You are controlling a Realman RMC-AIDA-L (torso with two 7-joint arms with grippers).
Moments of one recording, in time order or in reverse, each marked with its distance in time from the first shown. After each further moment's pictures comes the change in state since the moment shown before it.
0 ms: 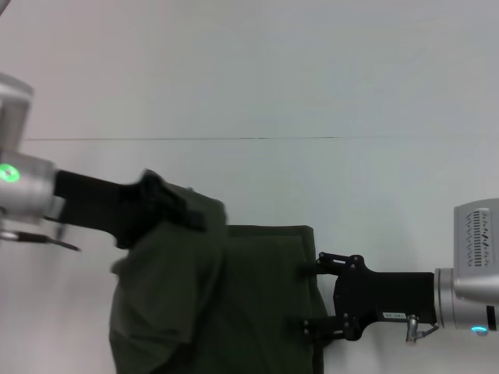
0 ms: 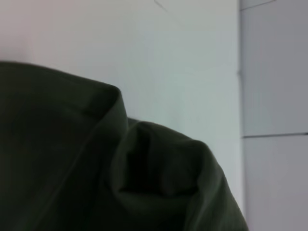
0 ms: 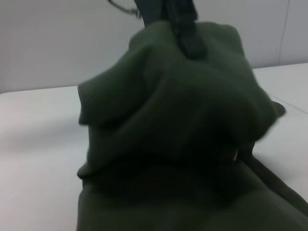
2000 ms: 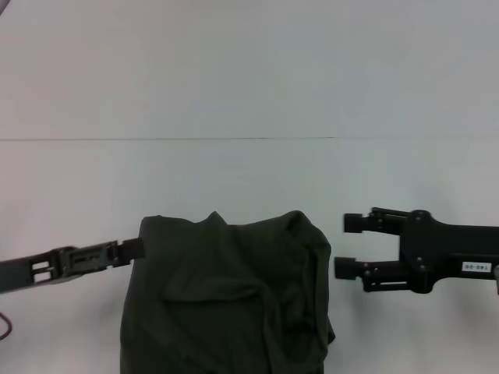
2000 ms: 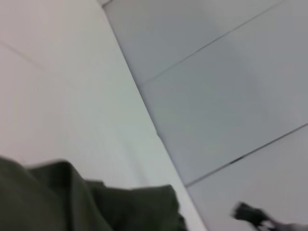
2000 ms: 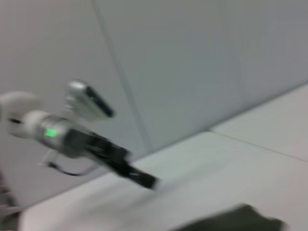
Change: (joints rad) left arm 0.347 0.004 -0.013 -0.107 -0.355 0.013 0.736; right arm -0.077 -0.008 0.181 -0.353 0.002 -0.415 0.476
